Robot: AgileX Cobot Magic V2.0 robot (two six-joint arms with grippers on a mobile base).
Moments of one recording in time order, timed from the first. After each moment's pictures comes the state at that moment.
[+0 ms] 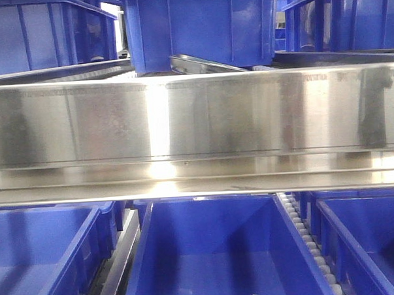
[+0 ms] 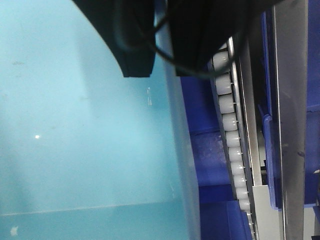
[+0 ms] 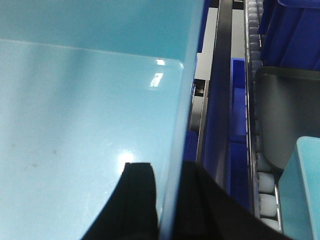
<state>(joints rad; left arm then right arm) -0.53 1.58 -2.03 0.05 1.23 -0.23 0.31 1.36 -1.72 0.02 1.05 0.09</state>
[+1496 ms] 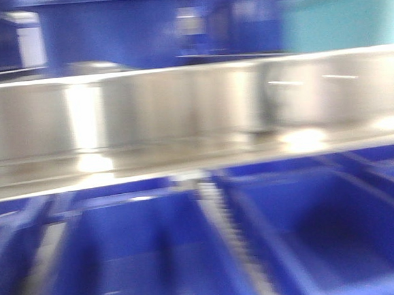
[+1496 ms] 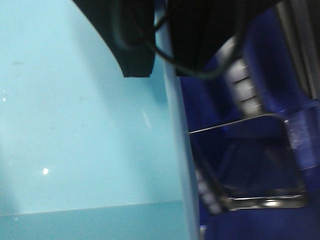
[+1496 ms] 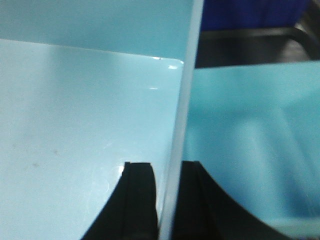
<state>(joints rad) -0.53 1.58 -2.03 0.06 1.23 -0.23 0.31 1.36 -1.72 0.02 1.05 0.09</state>
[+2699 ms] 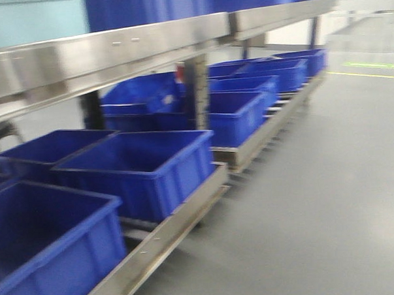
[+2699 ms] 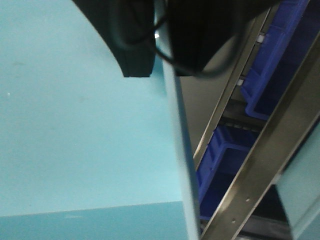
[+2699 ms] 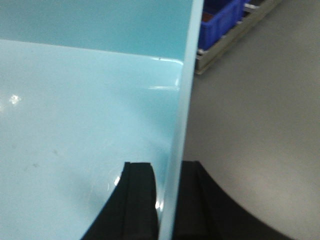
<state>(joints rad) -0.53 1.58 -2.03 0.05 1.23 -0.23 0.31 1.36 -1.72 0.02 1.05 0.09</state>
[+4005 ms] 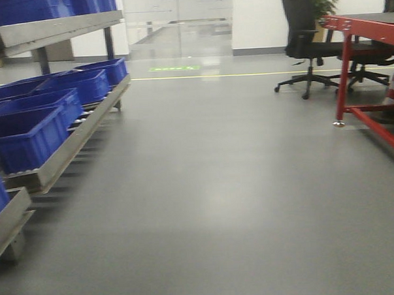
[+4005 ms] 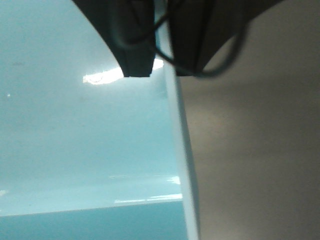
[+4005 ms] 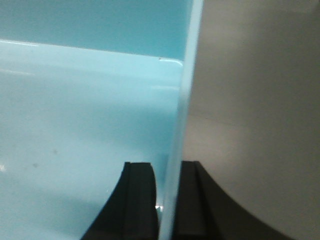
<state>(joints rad) -0.53 1.58 -2.03 0.05 1.23 -0.23 0.31 1.36 -1.72 0.02 1.05 0.09</state>
